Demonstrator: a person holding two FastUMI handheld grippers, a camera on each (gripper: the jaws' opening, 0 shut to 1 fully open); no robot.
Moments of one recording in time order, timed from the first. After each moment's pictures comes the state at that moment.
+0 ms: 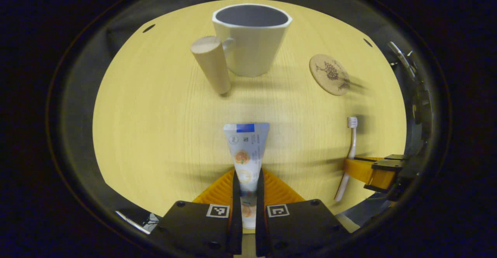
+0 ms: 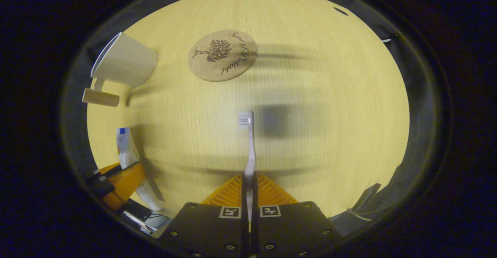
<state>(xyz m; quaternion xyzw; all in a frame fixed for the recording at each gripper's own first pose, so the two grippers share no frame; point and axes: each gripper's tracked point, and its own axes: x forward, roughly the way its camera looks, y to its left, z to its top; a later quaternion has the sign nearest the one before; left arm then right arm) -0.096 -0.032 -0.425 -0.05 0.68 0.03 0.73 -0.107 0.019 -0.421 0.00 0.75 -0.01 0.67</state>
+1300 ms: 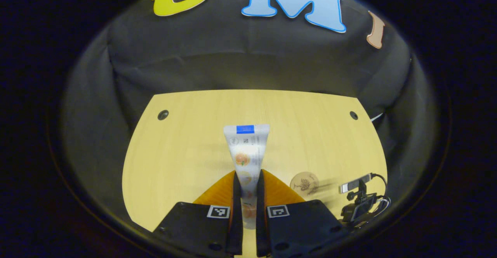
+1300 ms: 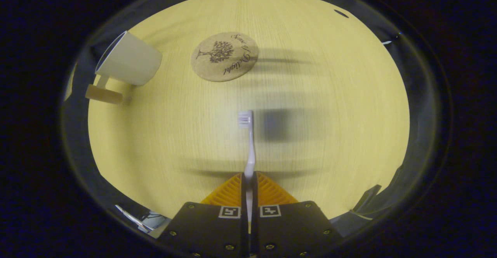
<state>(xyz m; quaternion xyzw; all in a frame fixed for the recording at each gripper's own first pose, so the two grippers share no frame) 0.142 -0.002 -0.244 -0.02 0.47 0.02 0.88 -0.109 0.019 -0.421 0.00 0.73 0.00 0.68</state>
